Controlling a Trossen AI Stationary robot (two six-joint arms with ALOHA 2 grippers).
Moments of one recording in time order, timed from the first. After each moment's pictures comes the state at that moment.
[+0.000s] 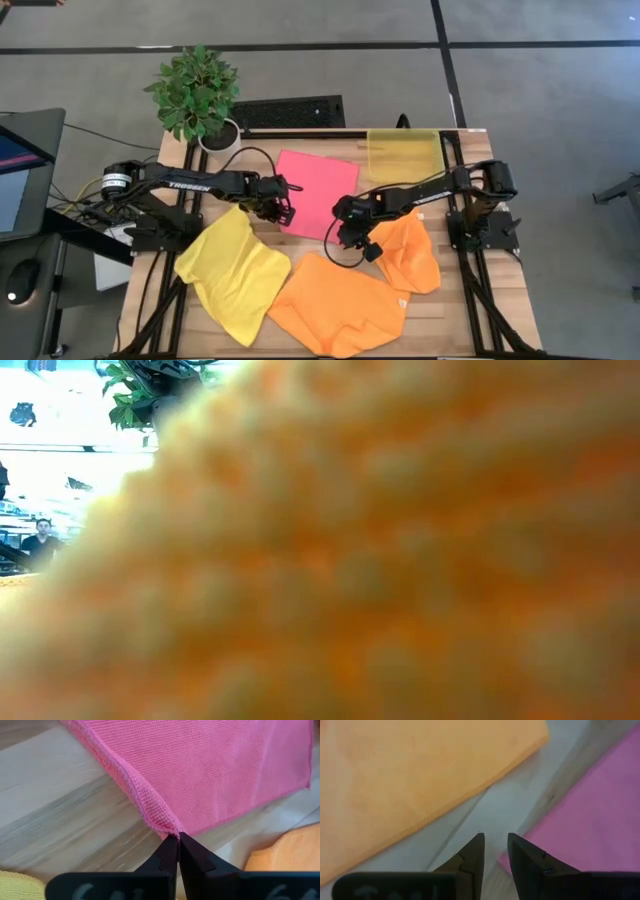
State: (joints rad) left arm 0.17 1.48 0.86 -0.54 0.10 -0.96; right arm 0.01 1.77 0.97 -0.24 -0.36 -0.58
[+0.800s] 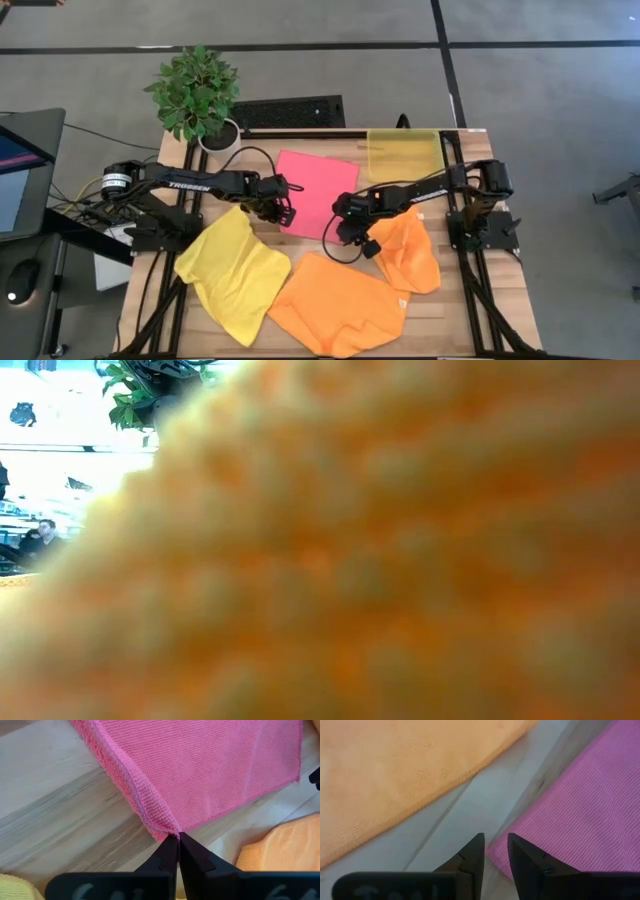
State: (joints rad) left arm 0.17 1.48 0.86 -0.52 0.14 -0.96; right arm -0.02 1.79 0.97 -0.24 -0.34 -0.60
